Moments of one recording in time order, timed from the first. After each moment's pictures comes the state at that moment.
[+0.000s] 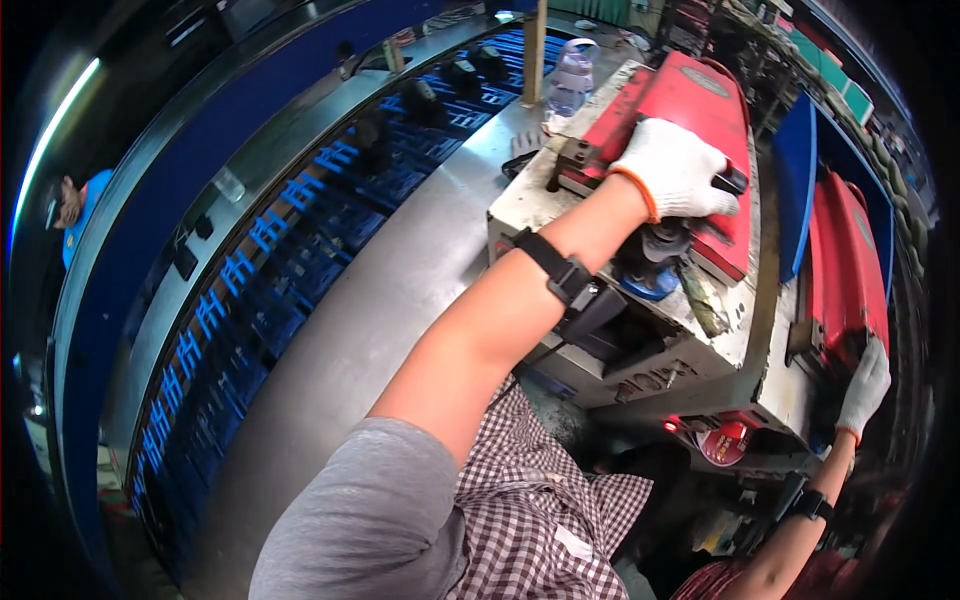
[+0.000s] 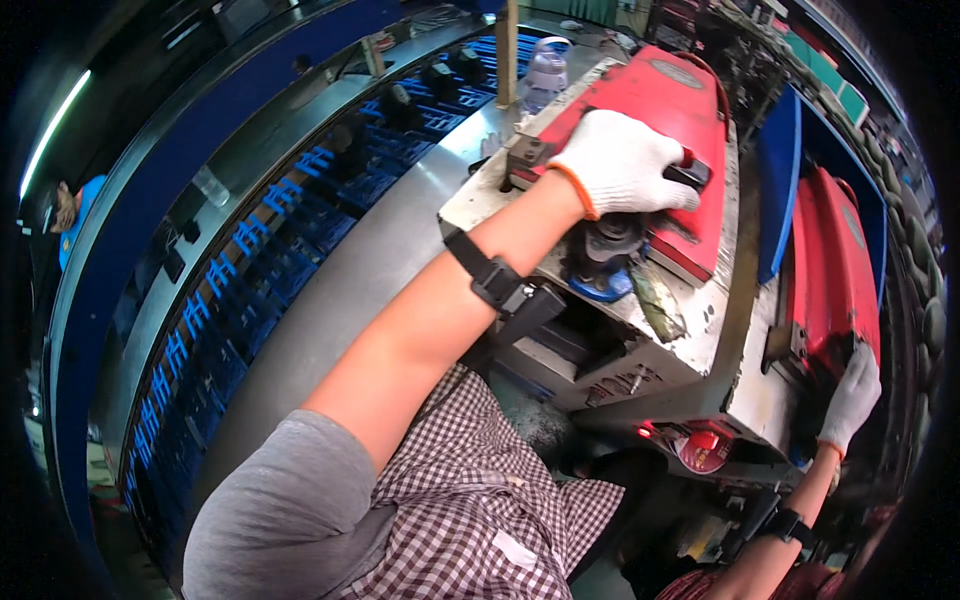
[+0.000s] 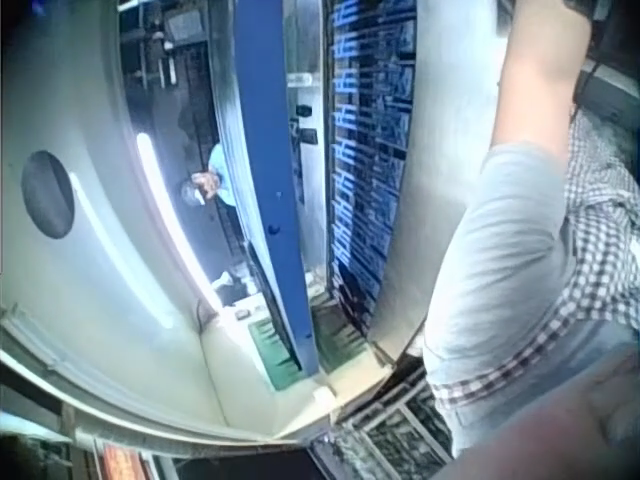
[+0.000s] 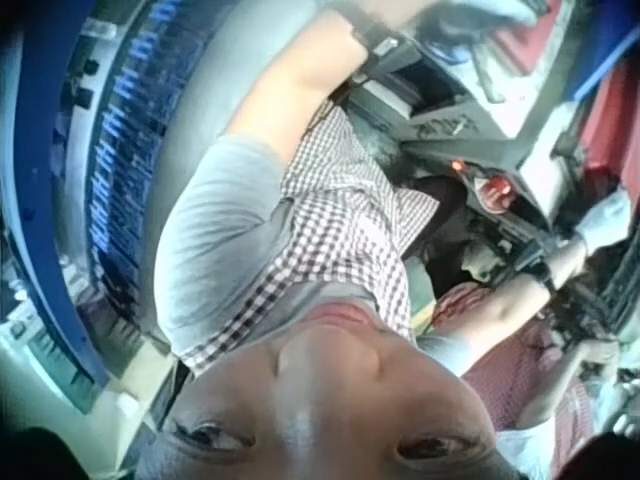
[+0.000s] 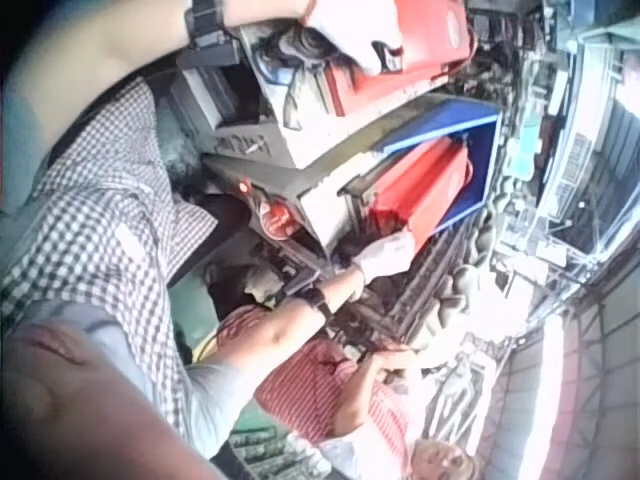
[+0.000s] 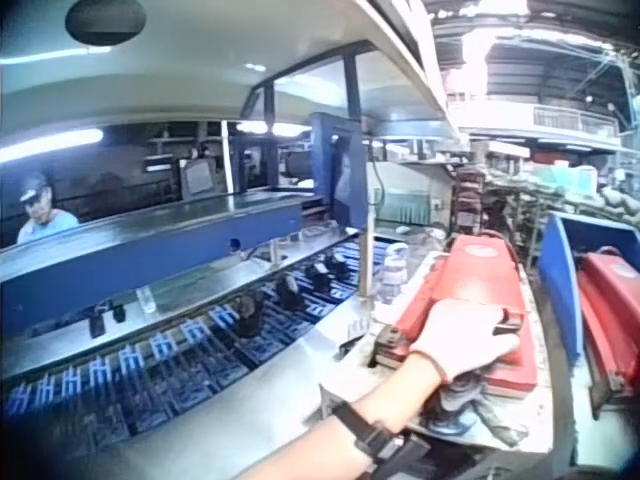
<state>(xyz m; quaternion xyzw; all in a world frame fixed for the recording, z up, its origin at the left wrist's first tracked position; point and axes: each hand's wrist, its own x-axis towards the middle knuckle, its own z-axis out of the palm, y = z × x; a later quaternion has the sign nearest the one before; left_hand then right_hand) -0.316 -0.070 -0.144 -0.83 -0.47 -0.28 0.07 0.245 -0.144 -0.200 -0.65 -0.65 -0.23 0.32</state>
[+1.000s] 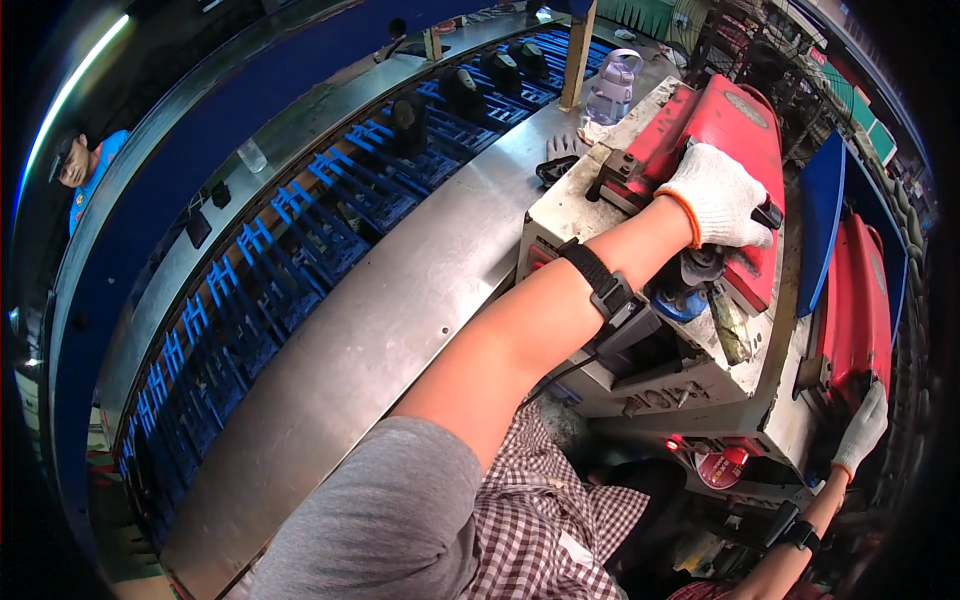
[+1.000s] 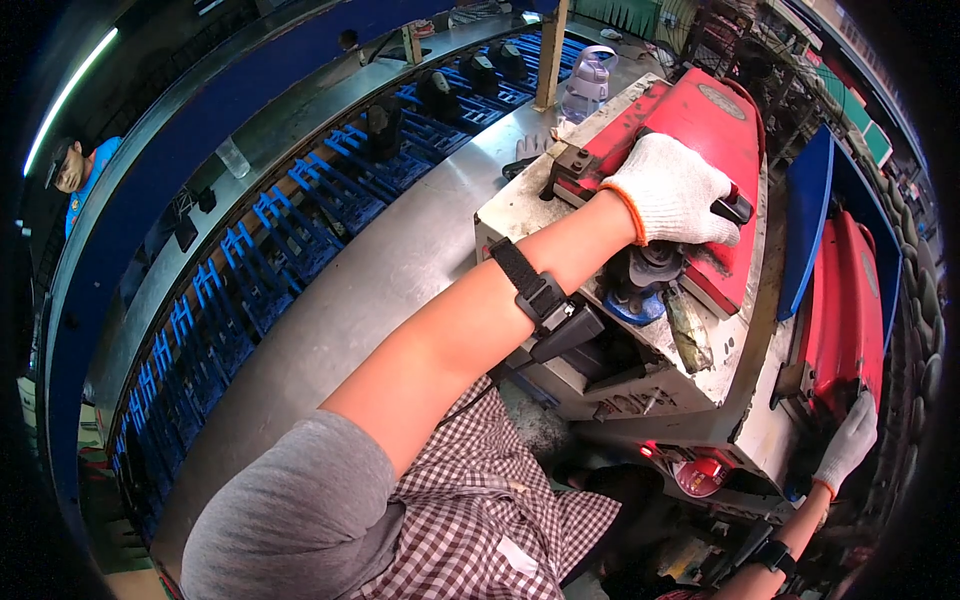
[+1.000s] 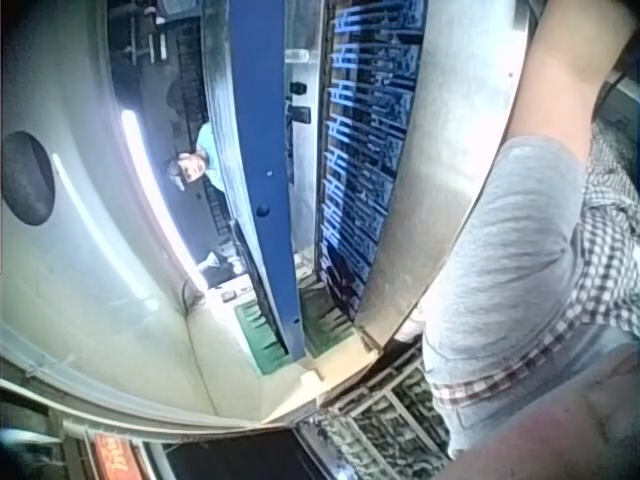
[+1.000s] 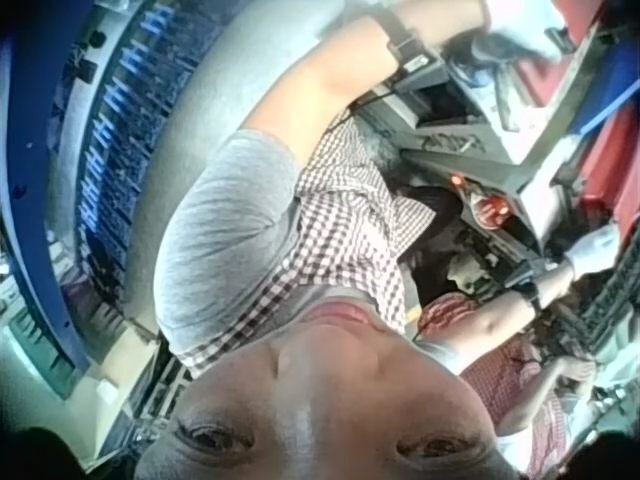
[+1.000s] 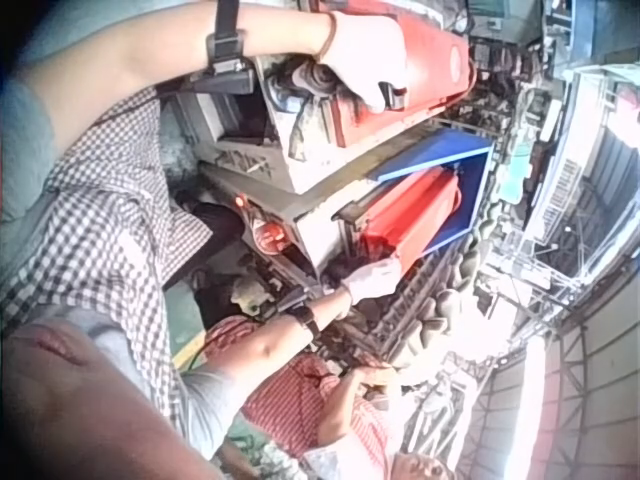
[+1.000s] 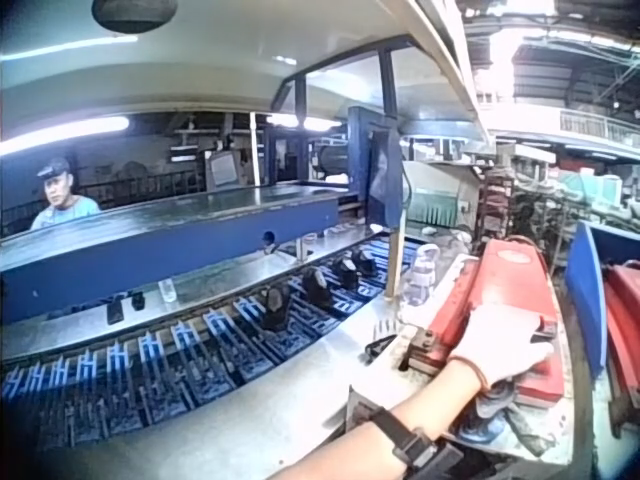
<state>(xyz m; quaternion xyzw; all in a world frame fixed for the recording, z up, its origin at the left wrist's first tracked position) -0.320 -0.069 -0.144 -0.83 -0.47 -0.29 0.06 0.254 -0.139 -0.198 -0.67 -0.65 -0.24 0.27</state>
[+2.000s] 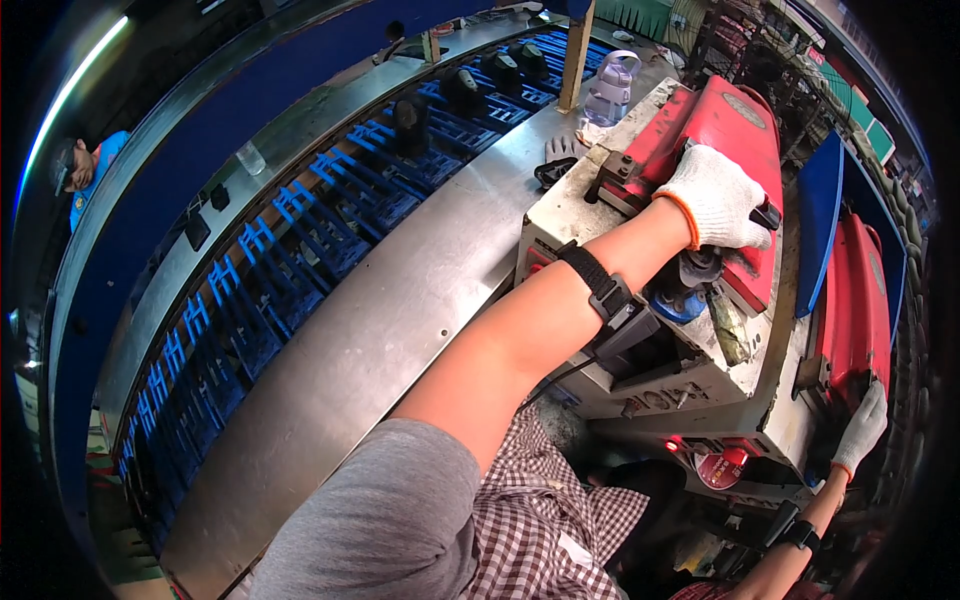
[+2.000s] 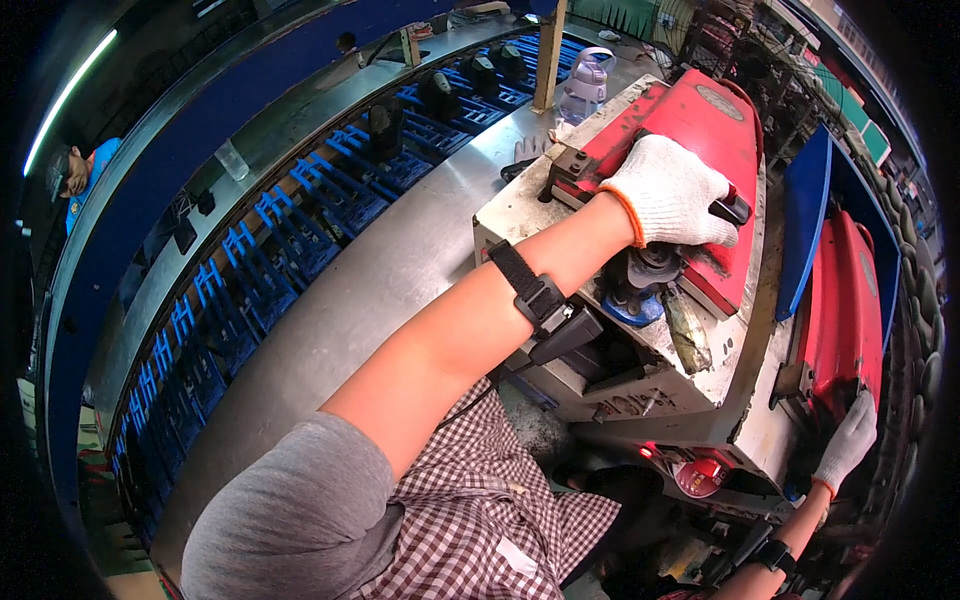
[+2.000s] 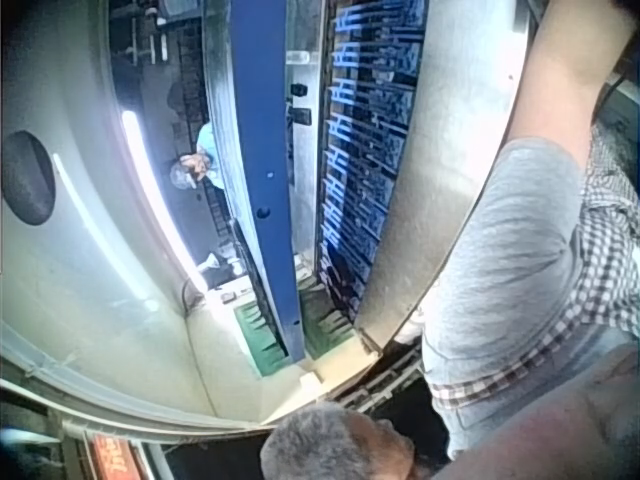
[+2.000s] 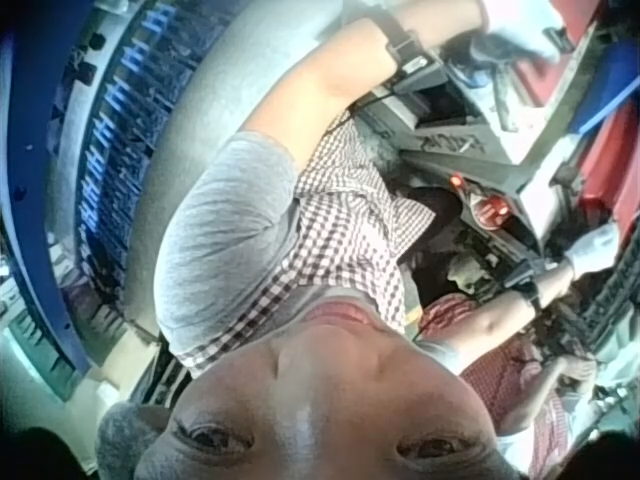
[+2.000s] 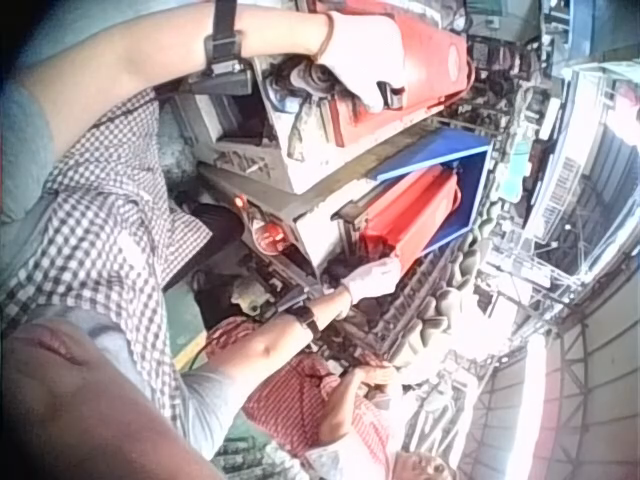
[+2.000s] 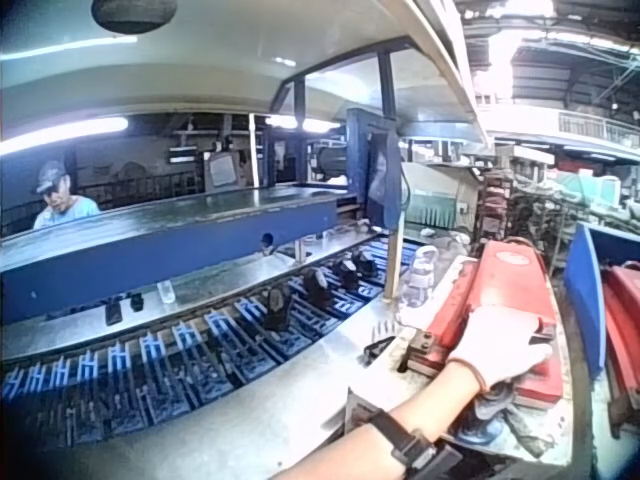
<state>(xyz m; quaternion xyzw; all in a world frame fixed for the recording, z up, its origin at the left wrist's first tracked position) -0.320 -0.067 -0.148 -0.83 -0.46 -0.31 0.07 0.260 -0.137 -0.201 -0.68 -0.65 -0.23 0.27</state>
